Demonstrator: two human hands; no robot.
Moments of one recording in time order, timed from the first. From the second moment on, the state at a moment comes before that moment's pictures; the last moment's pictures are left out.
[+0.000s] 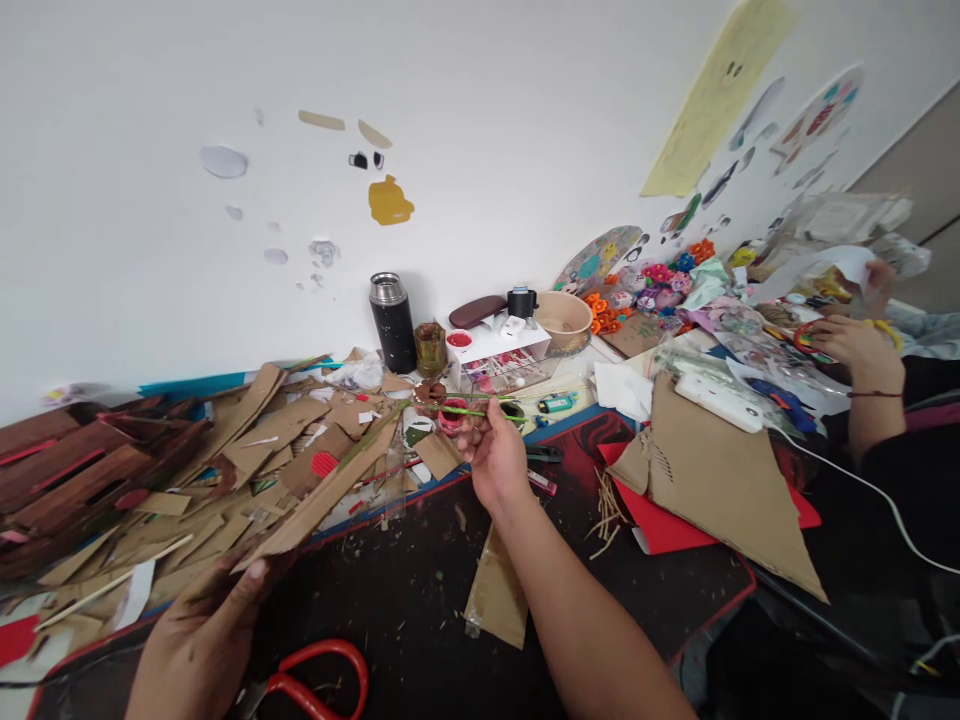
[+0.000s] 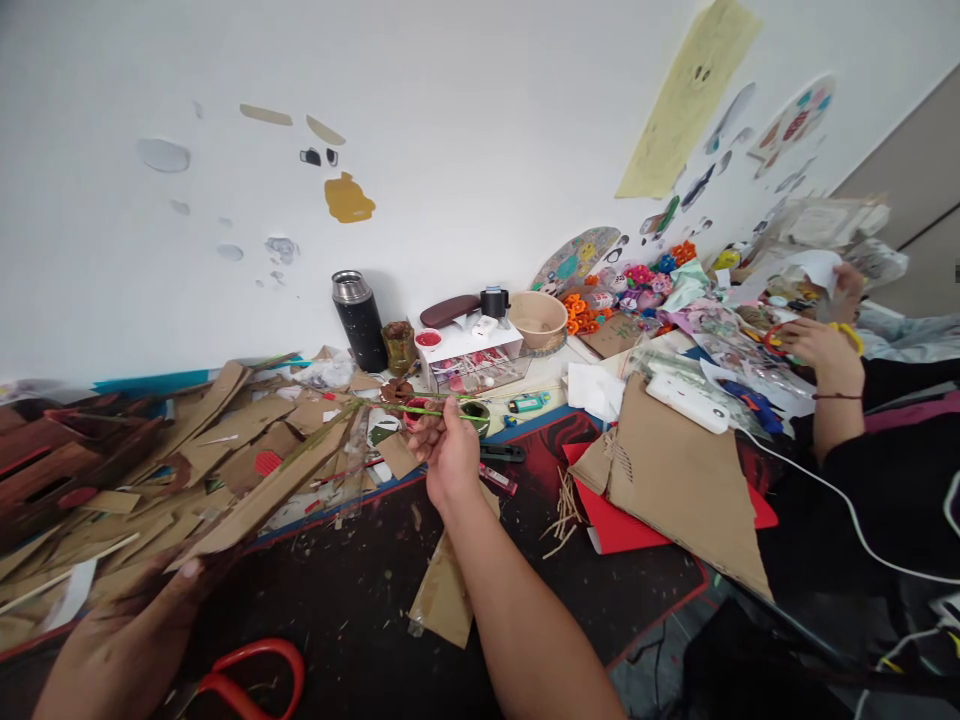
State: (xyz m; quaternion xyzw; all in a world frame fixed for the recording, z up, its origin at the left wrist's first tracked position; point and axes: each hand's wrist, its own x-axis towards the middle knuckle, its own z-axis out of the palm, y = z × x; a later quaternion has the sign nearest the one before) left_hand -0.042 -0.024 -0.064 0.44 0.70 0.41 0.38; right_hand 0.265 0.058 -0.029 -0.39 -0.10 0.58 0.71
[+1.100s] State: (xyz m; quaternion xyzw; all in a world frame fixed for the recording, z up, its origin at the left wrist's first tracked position) left_hand -0.034 -0.023 -0.052 0.45 0.70 0.42 0.35; right_hand 0.263 0.056 -0.027 -0.38 -0.12 0.58 0.71
